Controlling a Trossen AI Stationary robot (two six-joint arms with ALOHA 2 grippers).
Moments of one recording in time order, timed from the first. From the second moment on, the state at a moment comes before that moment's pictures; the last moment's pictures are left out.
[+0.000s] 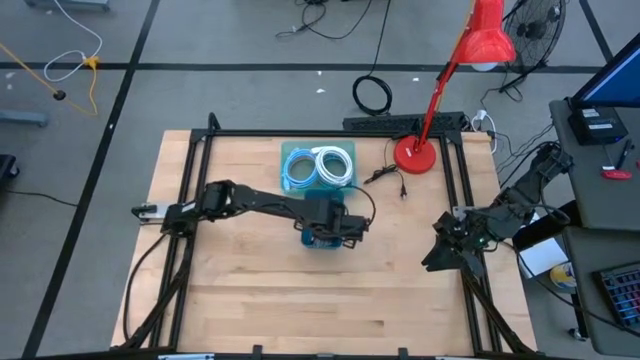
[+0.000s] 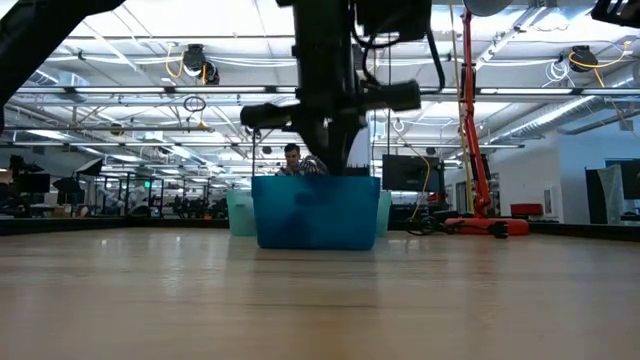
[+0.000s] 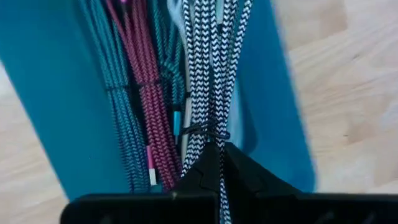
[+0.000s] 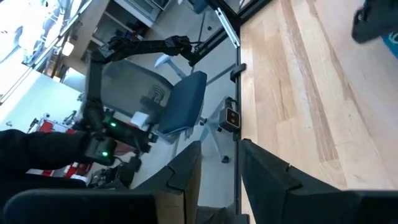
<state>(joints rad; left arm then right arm) -0.10 2.28 2.03 -1.21 -0.14 -1.31 0.72 0.56 0.65 -0.36 0.14 0.99</state>
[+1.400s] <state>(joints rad) -0.03 2.01 1.97 -0.96 -0.29 -1.04 0.71 0.56 0.65 -0.34 0.13 0.95</state>
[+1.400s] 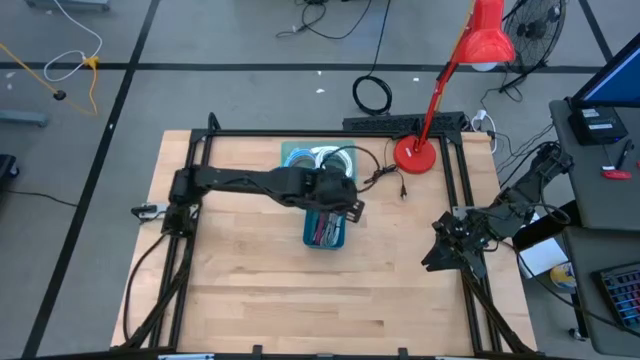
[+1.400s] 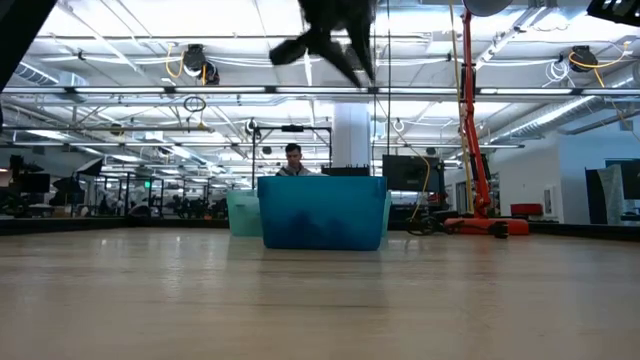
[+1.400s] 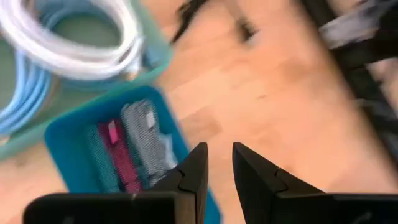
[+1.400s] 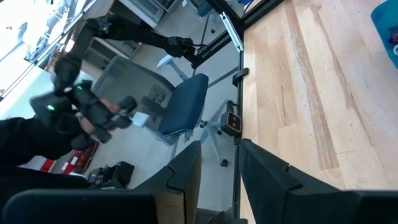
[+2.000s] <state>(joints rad) -0.27 1.85 1.95 -1.20 -0.47 -1.02 0.71 0.56 0.65 -0.34 0.17 0.75</state>
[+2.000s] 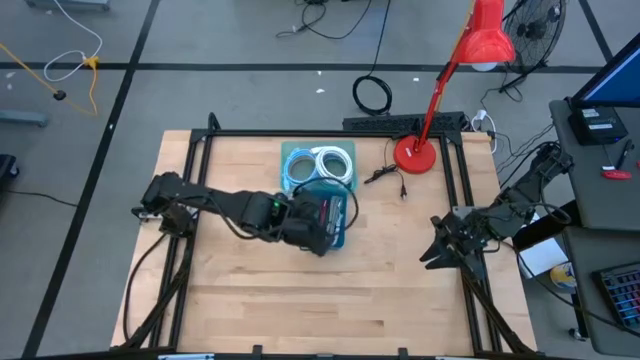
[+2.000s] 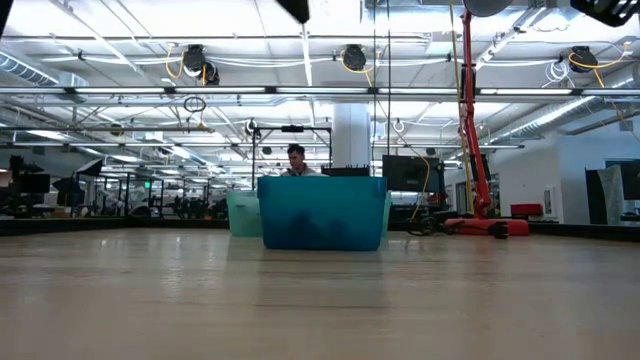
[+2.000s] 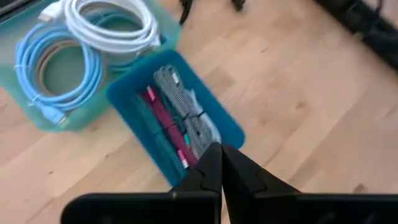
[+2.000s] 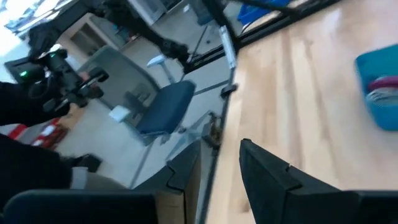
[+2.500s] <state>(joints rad) -0.34 1.64 1.18 -0.28 -0.18 -1.07 0.68 0.56 0.65 -0.34 0.40 0.71</state>
